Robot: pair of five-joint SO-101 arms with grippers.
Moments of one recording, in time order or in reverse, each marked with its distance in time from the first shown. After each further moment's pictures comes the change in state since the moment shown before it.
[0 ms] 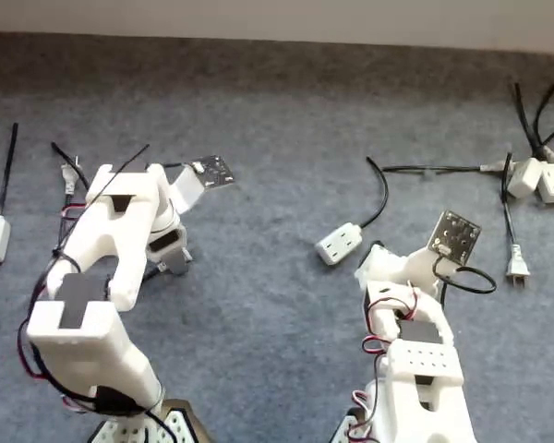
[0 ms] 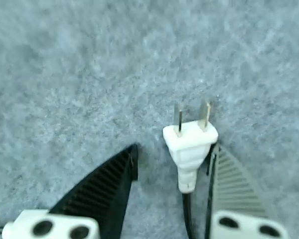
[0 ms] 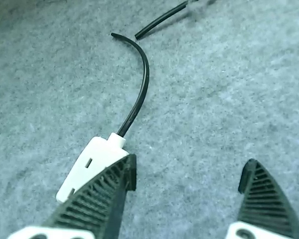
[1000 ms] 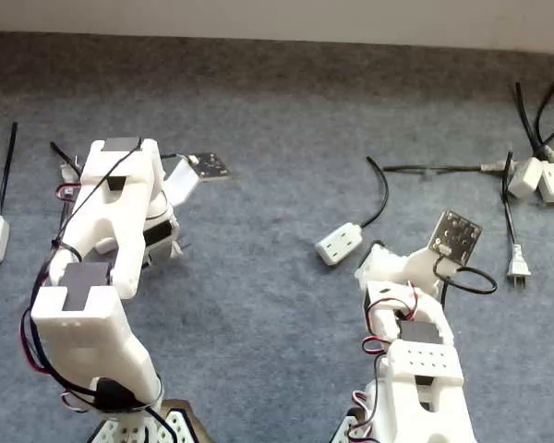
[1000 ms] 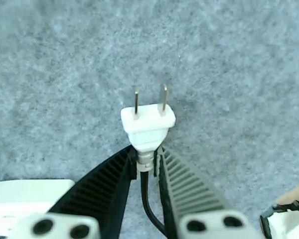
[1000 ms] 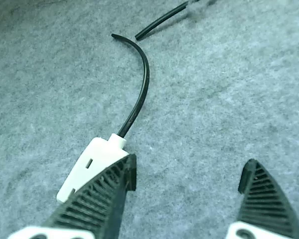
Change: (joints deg) left arm 0.0 1.0 -13.3 22.7 0.0; right arm 0.0 0.0 0.0 0.0 0.0
